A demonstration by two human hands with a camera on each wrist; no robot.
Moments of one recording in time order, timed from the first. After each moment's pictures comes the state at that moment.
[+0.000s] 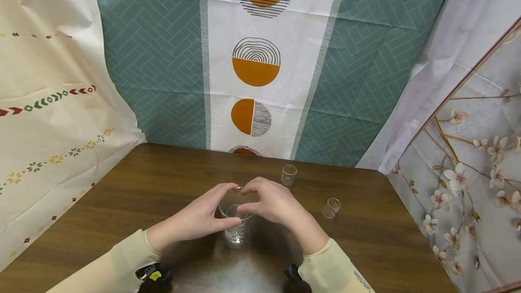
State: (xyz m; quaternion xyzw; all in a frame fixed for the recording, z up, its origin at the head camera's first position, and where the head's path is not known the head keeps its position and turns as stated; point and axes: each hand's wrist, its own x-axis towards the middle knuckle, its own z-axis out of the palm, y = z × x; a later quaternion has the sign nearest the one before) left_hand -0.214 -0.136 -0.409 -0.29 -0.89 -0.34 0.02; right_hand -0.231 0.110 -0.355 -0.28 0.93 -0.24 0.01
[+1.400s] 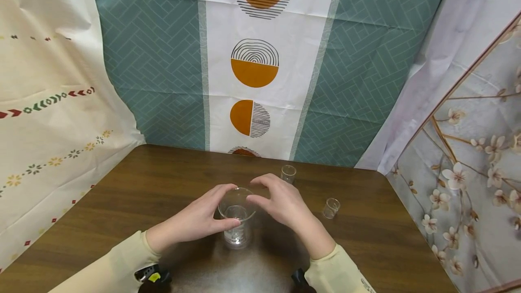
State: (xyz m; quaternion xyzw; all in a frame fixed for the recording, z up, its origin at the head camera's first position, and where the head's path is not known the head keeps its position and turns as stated) left_hand -0.214 -0.135 -0.408 -0.29 -0.89 -0.35 0.04; right_hand -0.233 0.130 -0.365 -0.25 0.92 -0.27 -0.08
